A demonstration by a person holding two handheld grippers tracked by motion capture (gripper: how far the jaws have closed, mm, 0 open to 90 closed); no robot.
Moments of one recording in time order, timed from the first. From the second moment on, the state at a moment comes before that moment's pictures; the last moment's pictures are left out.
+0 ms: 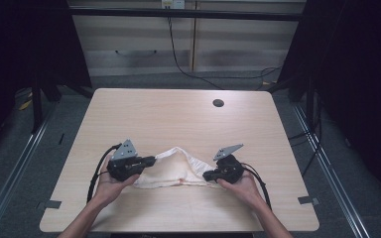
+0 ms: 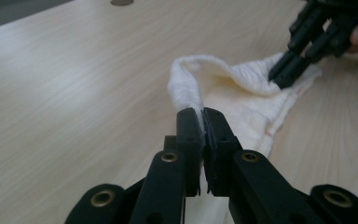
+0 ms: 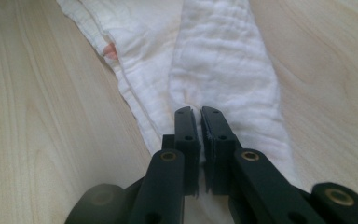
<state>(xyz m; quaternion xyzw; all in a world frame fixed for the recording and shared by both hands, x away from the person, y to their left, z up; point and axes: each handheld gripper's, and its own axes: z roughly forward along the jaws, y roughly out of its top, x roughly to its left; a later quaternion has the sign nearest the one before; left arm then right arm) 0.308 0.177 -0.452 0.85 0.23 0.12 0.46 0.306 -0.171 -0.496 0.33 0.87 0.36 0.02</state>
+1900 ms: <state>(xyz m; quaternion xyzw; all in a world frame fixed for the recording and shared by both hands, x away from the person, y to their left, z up) 0.309 0.208 -0.488 0.85 0.29 0.07 0.43 0.266 -0.214 -0.487 0.38 0.82 0.42 0.07</state>
